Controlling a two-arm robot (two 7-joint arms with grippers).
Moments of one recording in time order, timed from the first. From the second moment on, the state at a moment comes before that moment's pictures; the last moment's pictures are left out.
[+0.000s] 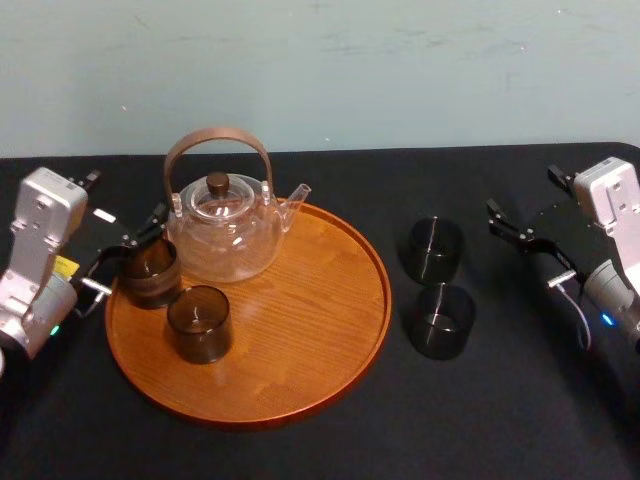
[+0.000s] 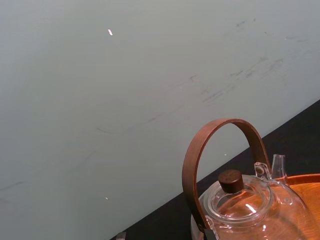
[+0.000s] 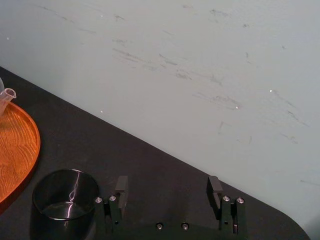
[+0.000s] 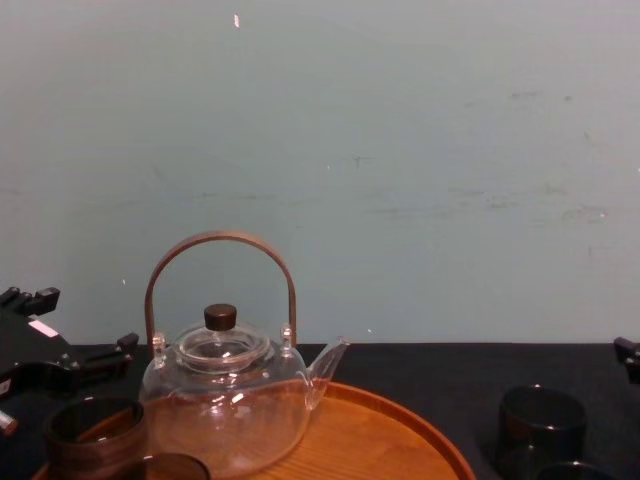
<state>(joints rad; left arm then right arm) -0.20 0.60 0.45 -1.41 -0.25 -0.12 0.03 0.20 0.60 -0.45 -1.41 0.25 -0.12 -0.03</state>
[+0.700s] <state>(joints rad) -0.20 0.60 0.45 -1.41 -0.25 -0.12 0.03 0.20 0.60 -0.45 -1.41 0.25 -0.12 -0.03</state>
